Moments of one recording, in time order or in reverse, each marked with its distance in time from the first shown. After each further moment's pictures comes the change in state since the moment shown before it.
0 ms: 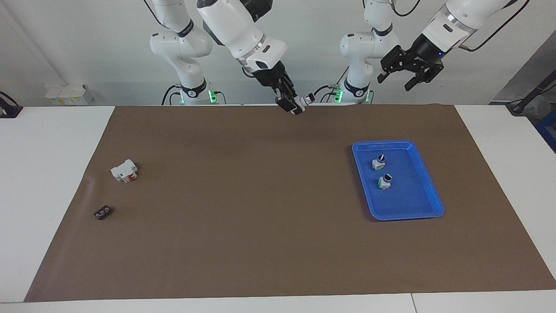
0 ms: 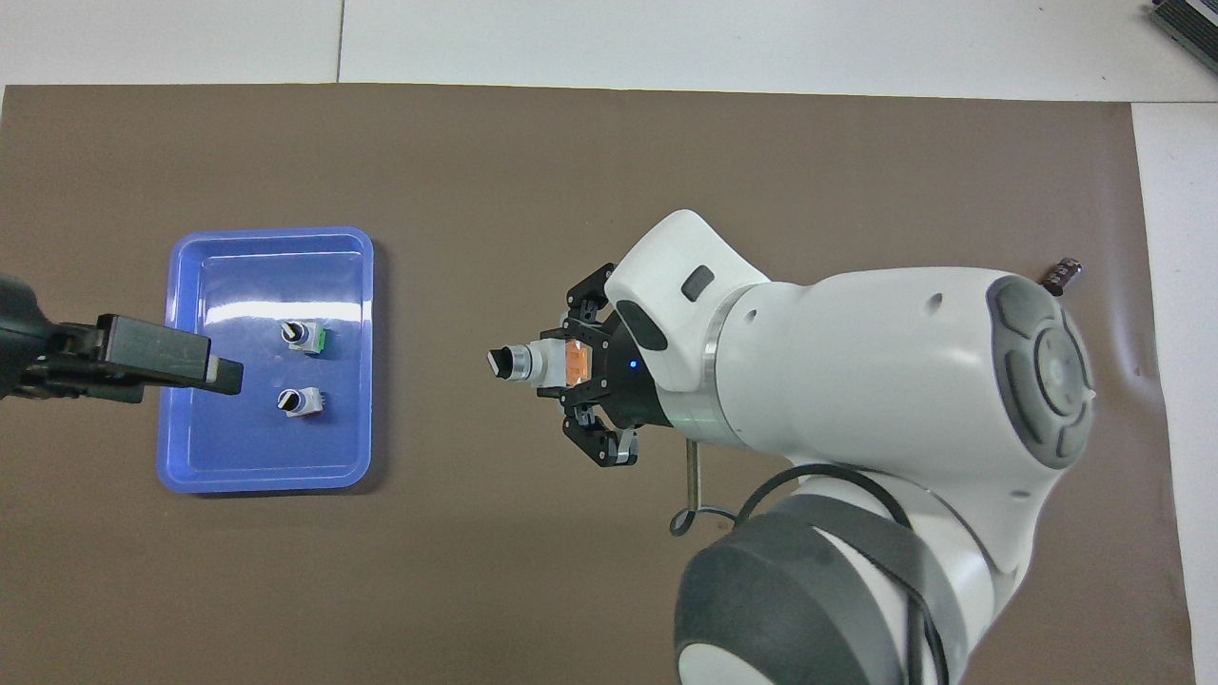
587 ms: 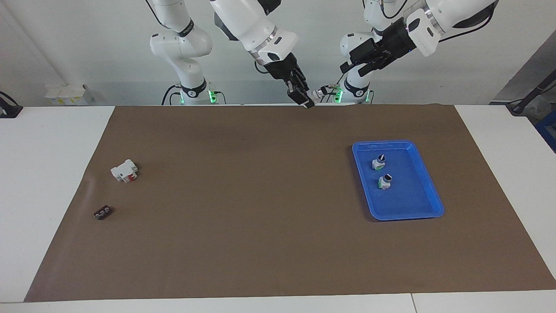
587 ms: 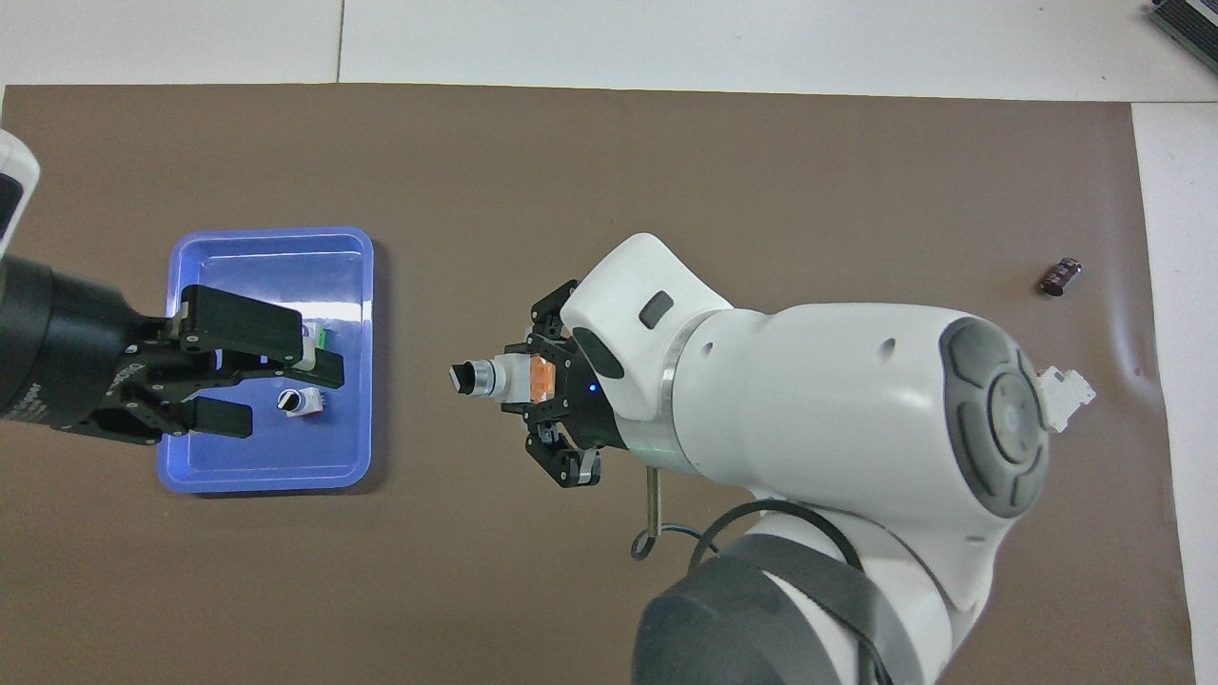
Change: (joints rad) left arm -0.002 -0.023 -0.062 -0.088 -0.307 0.115 -0.475; right arm 0.046 0.000 0.004 0.000 0.000 0.073 0.064
